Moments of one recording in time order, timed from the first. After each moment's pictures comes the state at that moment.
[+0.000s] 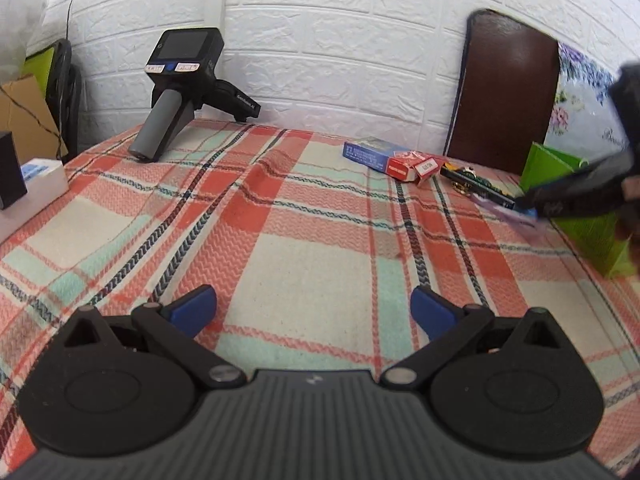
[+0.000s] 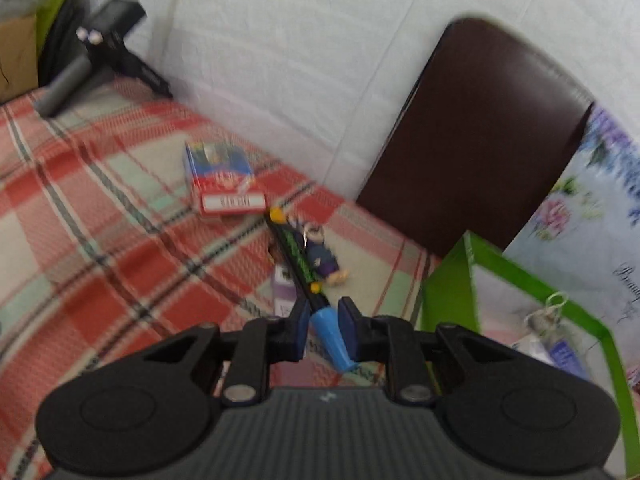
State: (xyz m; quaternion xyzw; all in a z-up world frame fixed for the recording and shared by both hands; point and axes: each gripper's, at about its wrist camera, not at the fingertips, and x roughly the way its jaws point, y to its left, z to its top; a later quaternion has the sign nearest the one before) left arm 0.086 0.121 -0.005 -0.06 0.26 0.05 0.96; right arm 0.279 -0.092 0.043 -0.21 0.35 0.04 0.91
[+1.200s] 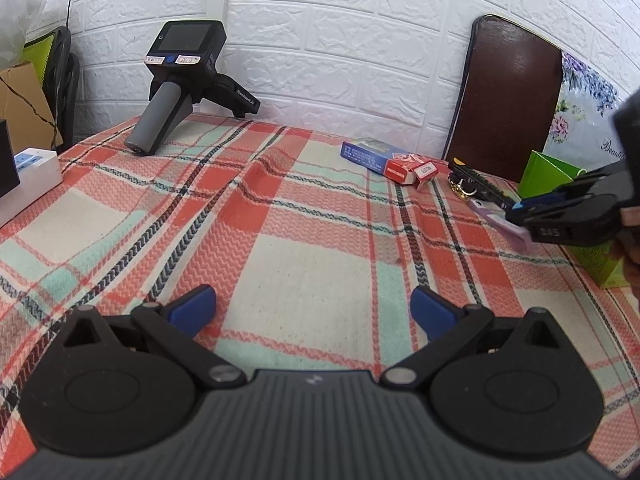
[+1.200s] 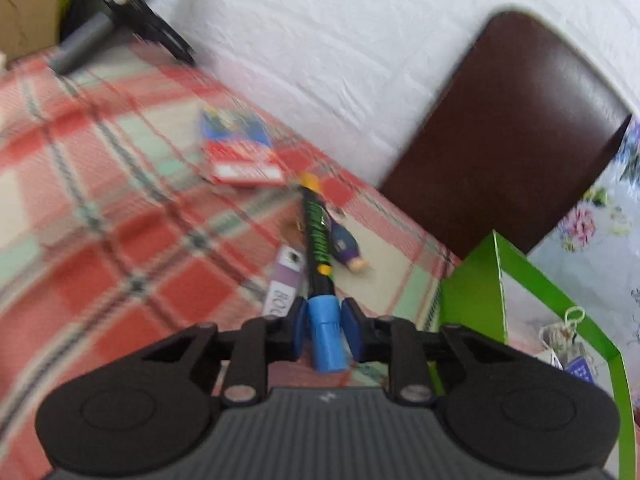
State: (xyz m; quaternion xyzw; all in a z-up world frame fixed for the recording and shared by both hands) left arm 0.090 0.123 -0.007 -0.08 0.27 0.04 0.96; right arm 0.270 -0.082 0.036 -0.25 0.33 0.07 0.91
